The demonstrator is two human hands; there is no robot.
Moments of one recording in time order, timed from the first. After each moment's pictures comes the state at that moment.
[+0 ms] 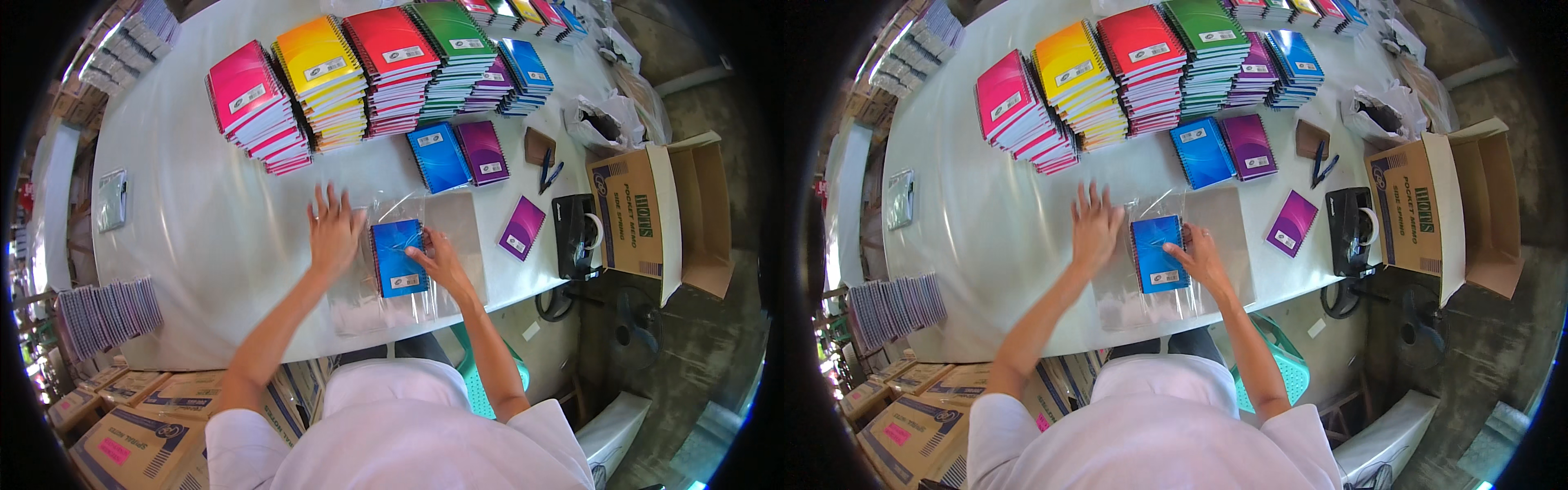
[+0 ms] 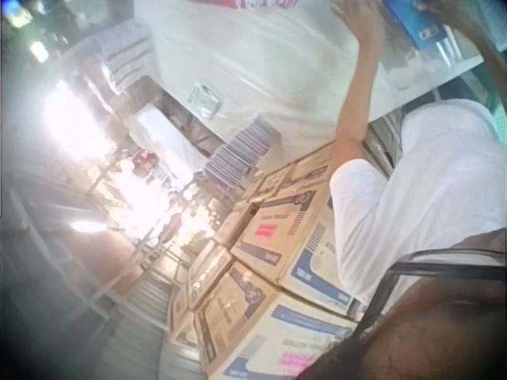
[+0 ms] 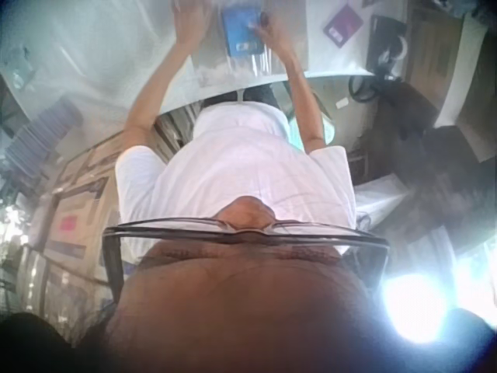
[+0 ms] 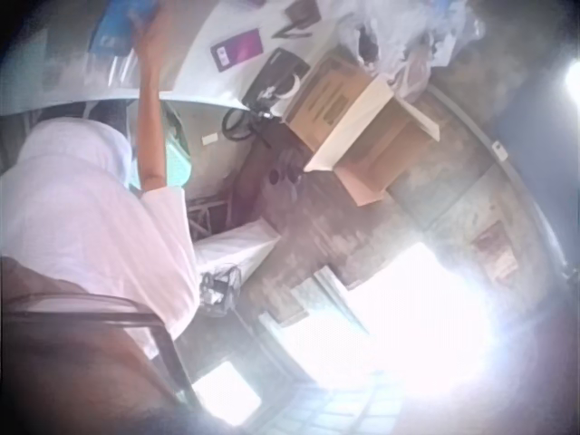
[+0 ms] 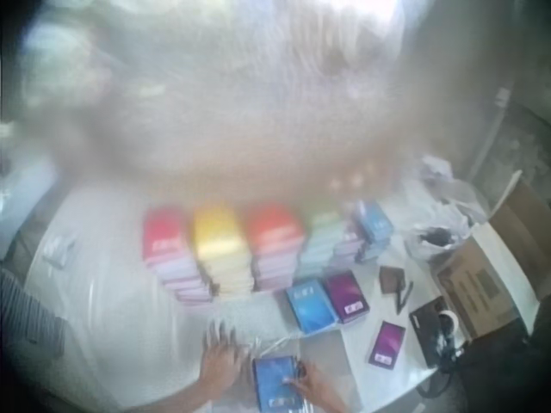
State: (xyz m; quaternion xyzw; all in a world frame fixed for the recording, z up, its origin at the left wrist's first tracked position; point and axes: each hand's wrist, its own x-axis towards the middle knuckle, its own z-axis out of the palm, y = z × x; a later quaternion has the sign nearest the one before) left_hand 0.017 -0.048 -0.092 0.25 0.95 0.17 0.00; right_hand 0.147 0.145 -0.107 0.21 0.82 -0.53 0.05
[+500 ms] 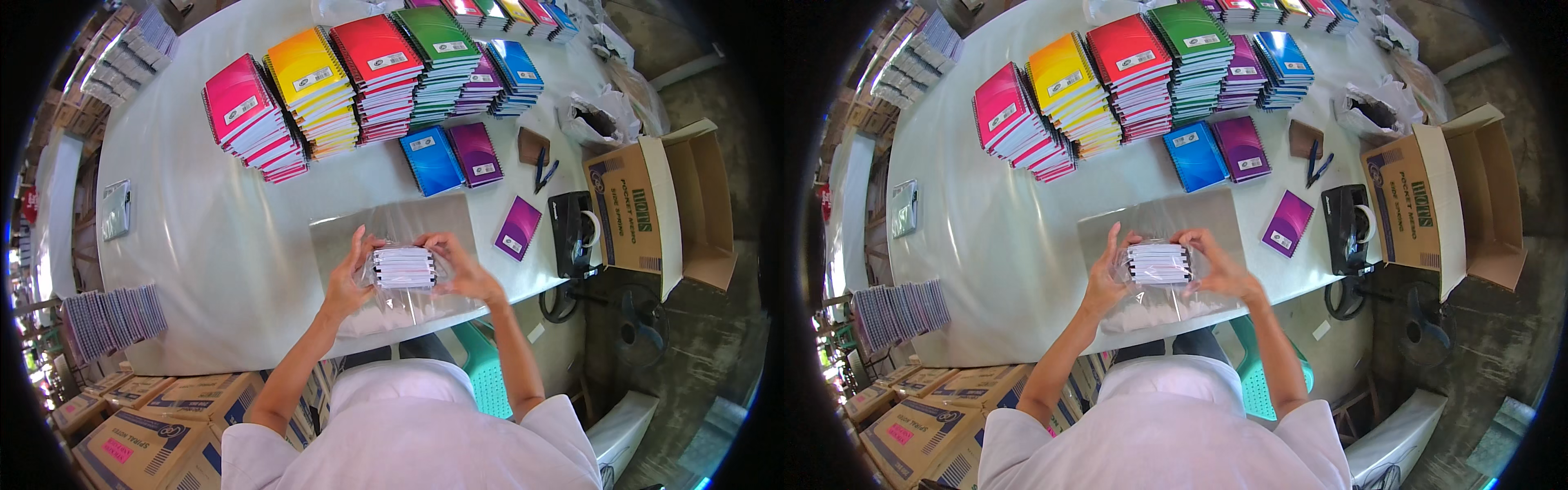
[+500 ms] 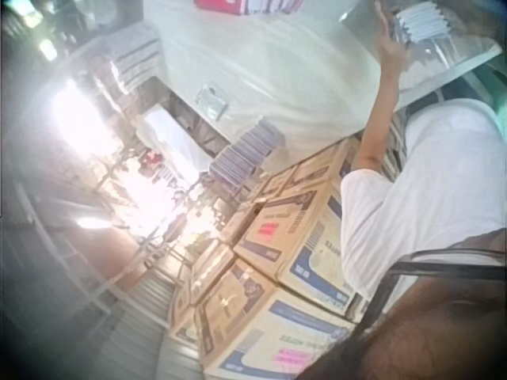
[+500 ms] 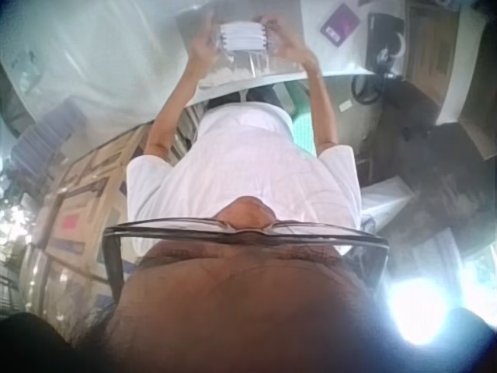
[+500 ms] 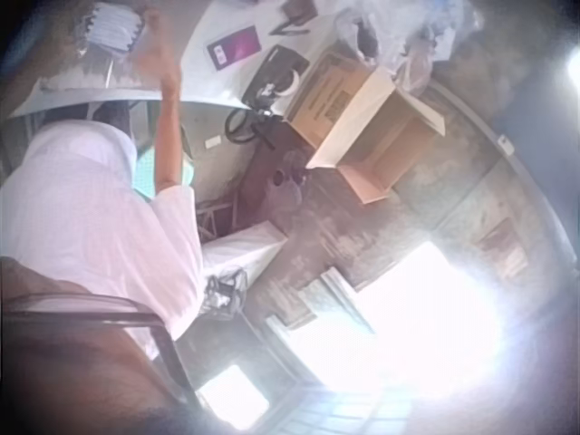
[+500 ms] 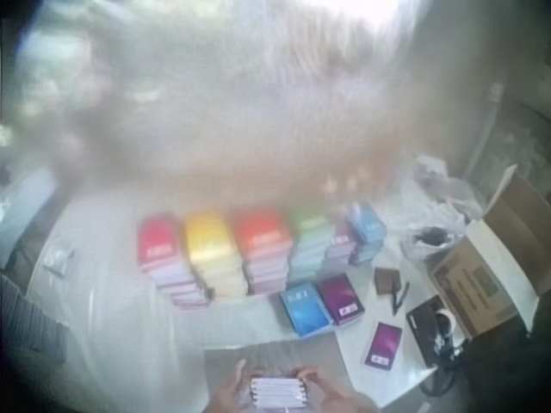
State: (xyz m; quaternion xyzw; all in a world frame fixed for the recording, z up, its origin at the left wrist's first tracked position) left_hand 0.086 -0.059 -0.063 0.23 0.64 0.68 0.26; right_hand 0.158 0.182 -0.048 -0.08 0.71 -0.70 0.00
